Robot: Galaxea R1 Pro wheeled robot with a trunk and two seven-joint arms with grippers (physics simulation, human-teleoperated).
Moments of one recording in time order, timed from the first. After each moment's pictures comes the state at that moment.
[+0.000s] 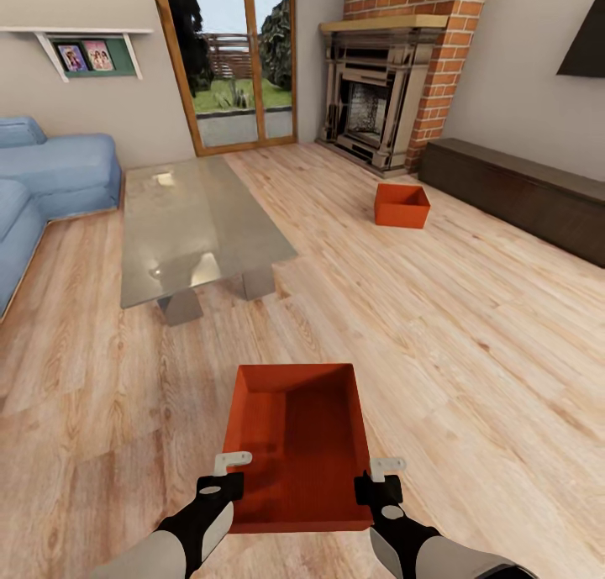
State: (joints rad) left arm -0.63 -0.13 -0.09 -0.21 0.12 0.02 0.28; right arm -0.67 0.14 0.27 -0.03 -0.14 -0.28 -0.25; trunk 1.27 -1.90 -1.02
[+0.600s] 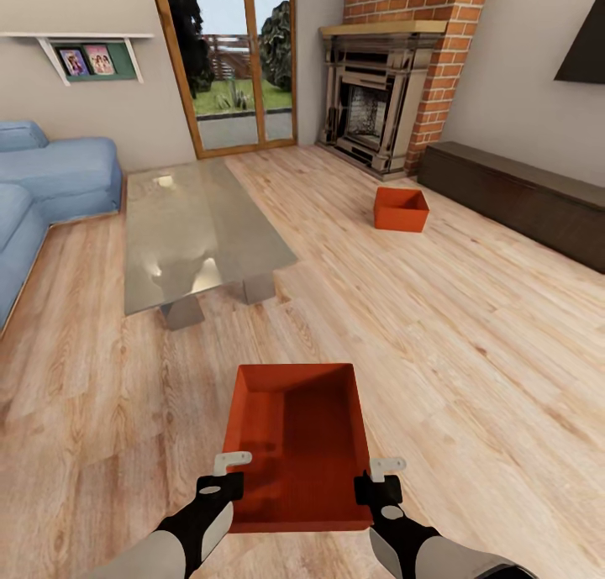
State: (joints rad) left arm -0.63 -0.13 -0.10 -0.21 0.13 0.02 0.28; right arm -0.67 0.14 0.27 -0.03 -0.15 -0.28 -0.25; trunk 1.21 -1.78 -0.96
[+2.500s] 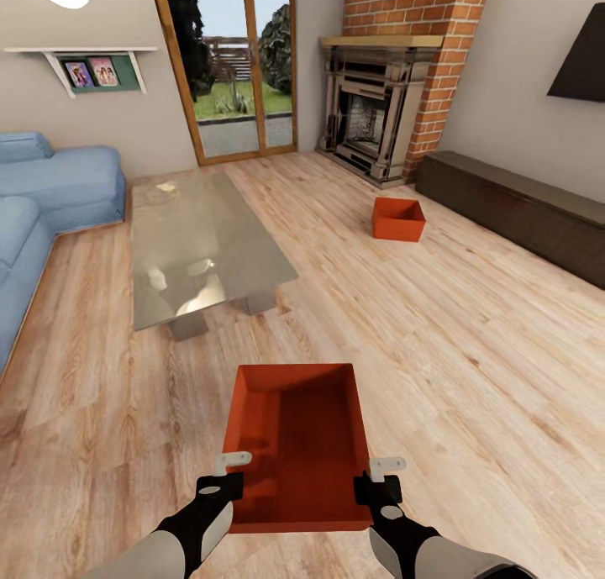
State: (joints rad) left arm -0.63 -0.12 -0.10 -0.21 0.13 0.02 0.28; right arm -0.67 0.14 0.27 -0.03 -0.14 -0.28 -0.25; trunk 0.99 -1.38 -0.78
